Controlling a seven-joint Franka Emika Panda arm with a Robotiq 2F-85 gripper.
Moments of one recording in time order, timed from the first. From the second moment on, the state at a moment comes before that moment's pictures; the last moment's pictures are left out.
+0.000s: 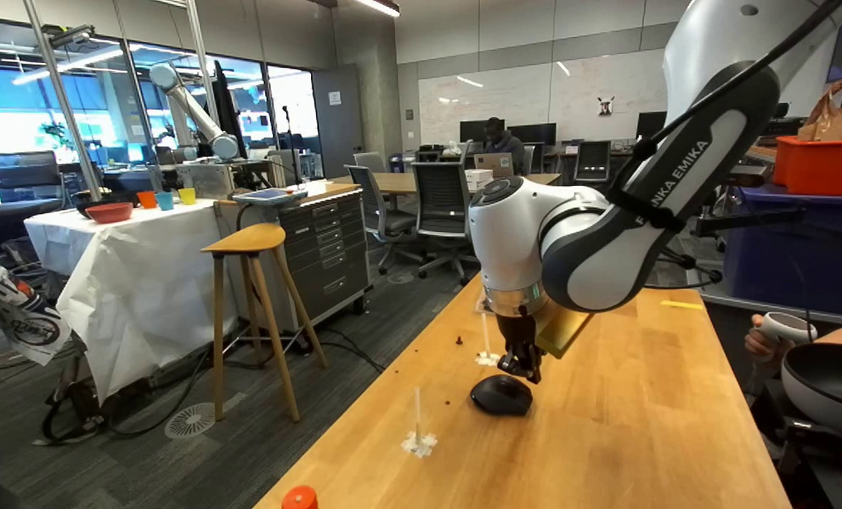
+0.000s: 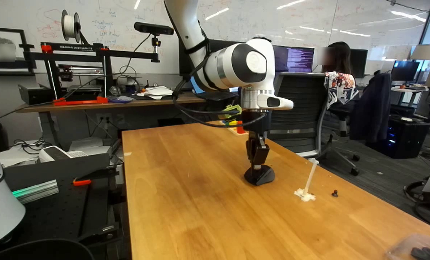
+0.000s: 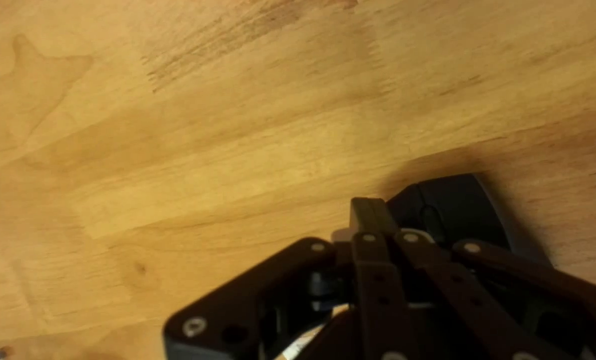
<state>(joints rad) 0.15 0.55 -0.13 -2.00 -0.35 2.41 0.64</state>
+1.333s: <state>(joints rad) 0.18 0.51 -0.15 -1.98 -0.32 2.39 0.61</state>
